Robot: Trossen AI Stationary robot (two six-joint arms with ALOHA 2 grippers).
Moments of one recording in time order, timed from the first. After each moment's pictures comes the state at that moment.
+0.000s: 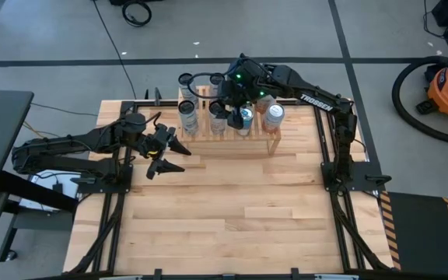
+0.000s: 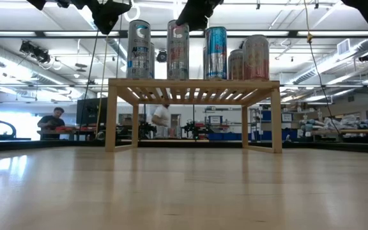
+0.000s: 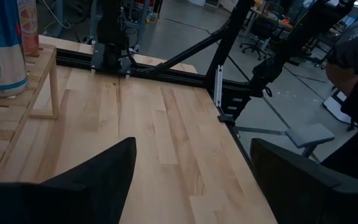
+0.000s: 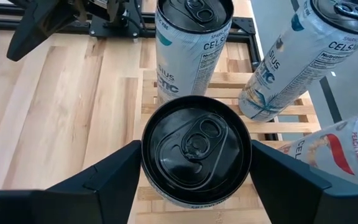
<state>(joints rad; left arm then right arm) 0.20 0.87 0.76 -0.15 0.48 -0.17 -0.34 1.91 2.21 -1.06 -0.17 -0.31</state>
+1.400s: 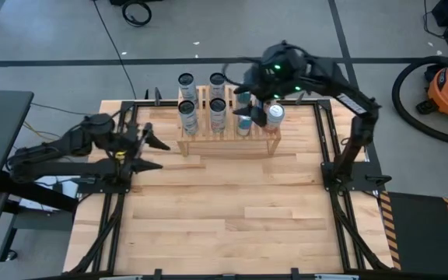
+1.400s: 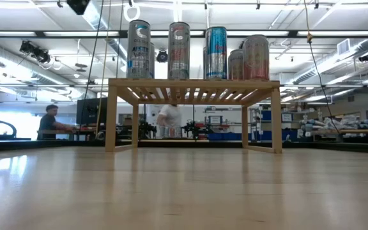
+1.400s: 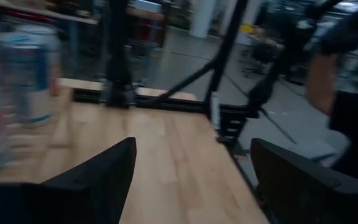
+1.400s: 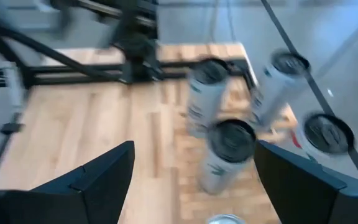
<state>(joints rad) 0.20 0.60 0.76 -0.28 0.44 -0.16 -0.28 1.75 2.34 -1.19 -0.17 -0.13</state>
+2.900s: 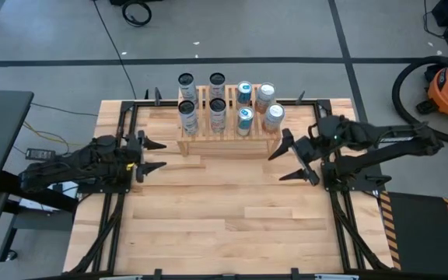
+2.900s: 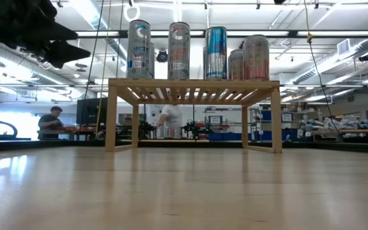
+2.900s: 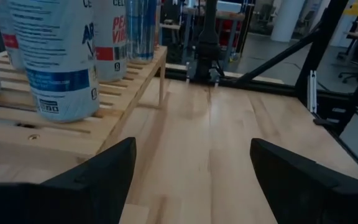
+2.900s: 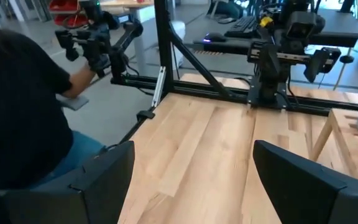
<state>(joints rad) 0.20 0.17 0.28 -0.24 0.07 -0.09 0.04 0.86 0.90 -0.31 -0.36 -0.06</state>
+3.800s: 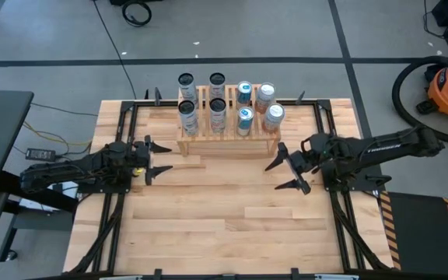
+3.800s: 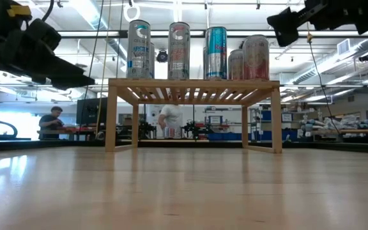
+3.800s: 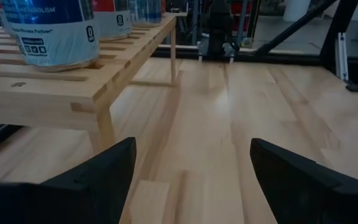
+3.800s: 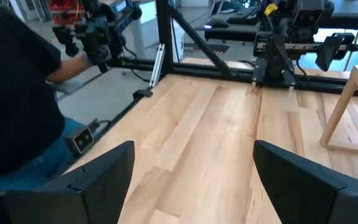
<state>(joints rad) 0.20 0.16 0.06 -0.05 0.04 0.00 0.04 0.80 0.47 0.10 -0.36 -0.04</state>
